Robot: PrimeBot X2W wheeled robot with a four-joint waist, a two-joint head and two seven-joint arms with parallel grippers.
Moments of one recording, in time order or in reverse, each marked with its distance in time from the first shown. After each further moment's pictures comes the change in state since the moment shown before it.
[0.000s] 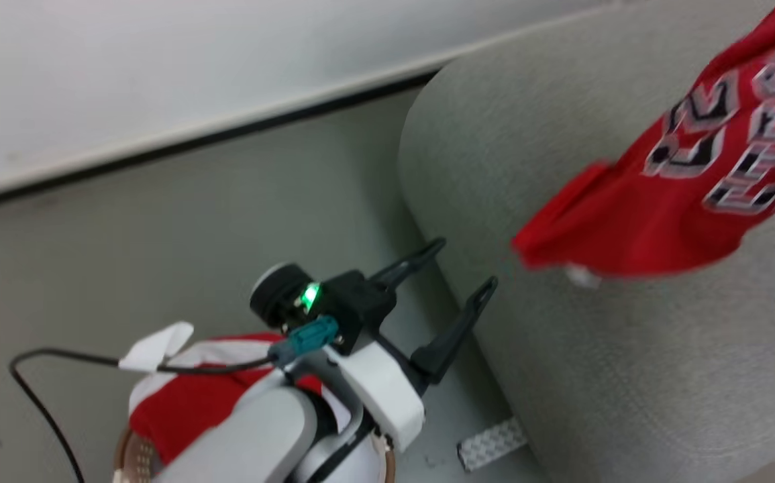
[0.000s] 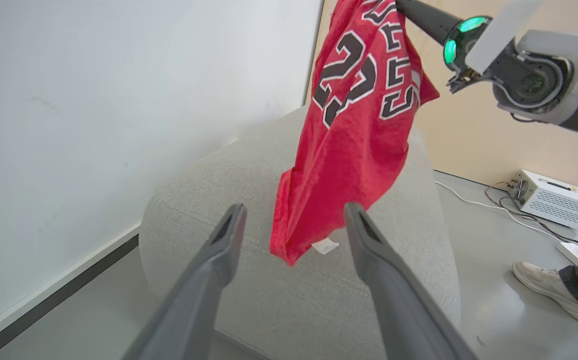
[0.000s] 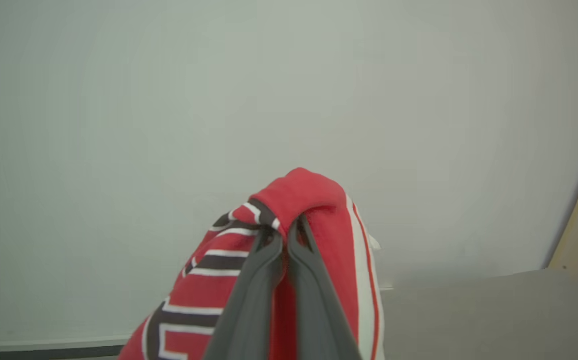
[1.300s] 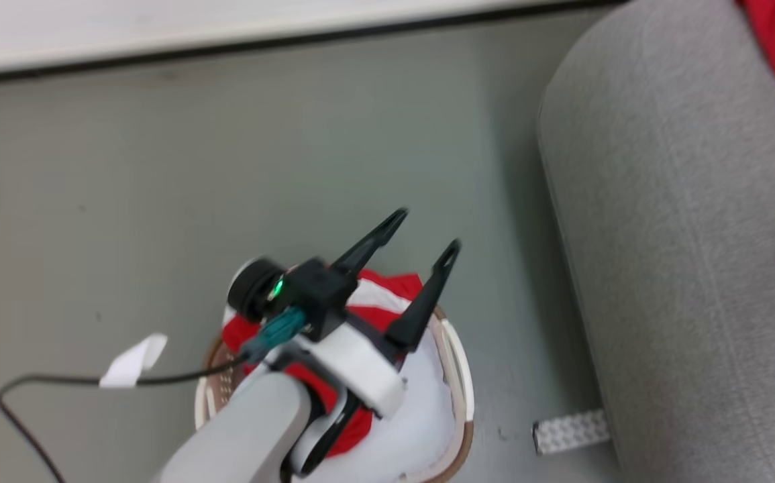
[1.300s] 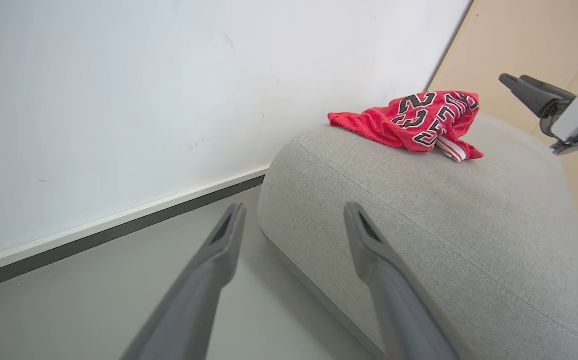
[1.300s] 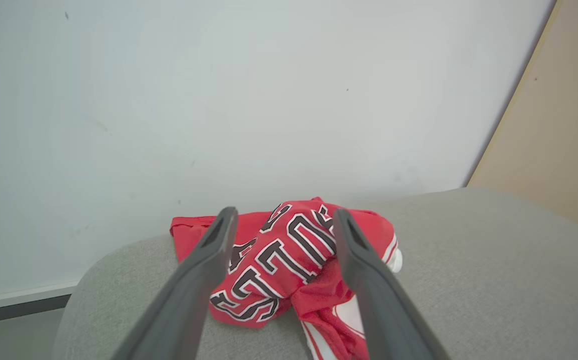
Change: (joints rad) left arm -0.038 -0.030 0.030 0.143 0.004 0.041 -0.174; right arm 0.055 0.171 -0.660 0.202 -0.498 0.000 -0.002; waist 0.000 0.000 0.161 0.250
